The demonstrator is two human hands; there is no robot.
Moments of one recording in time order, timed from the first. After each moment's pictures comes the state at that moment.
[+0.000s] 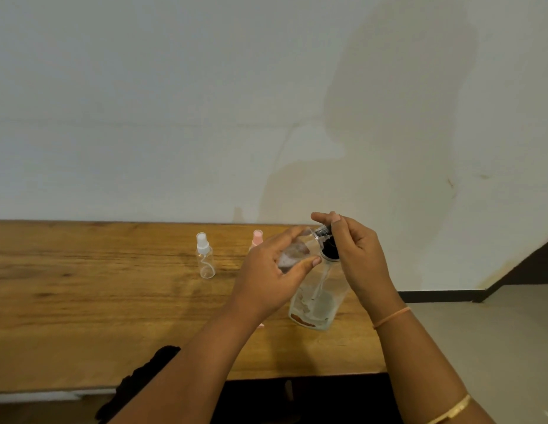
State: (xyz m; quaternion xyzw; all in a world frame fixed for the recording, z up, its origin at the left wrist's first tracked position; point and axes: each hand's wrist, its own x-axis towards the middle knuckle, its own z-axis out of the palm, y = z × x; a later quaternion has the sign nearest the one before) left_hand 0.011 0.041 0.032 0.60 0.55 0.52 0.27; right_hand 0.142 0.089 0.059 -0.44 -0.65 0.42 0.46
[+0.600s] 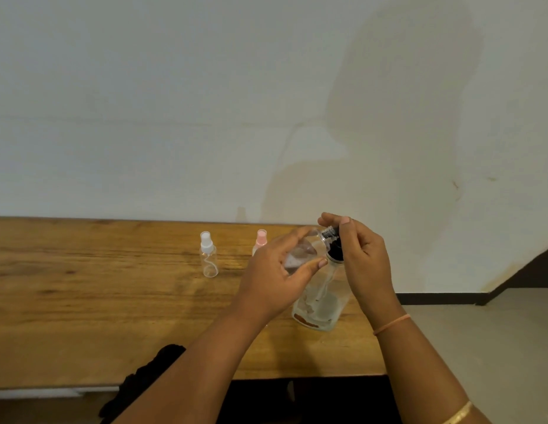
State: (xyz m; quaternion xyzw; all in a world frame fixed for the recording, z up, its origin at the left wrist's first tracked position) left_hand 0.014 0.041 0.030 0.59 0.54 0.53 0.27; right_hand 0.140 0.089 0.053 -0.42 -0.63 0.40 0.51
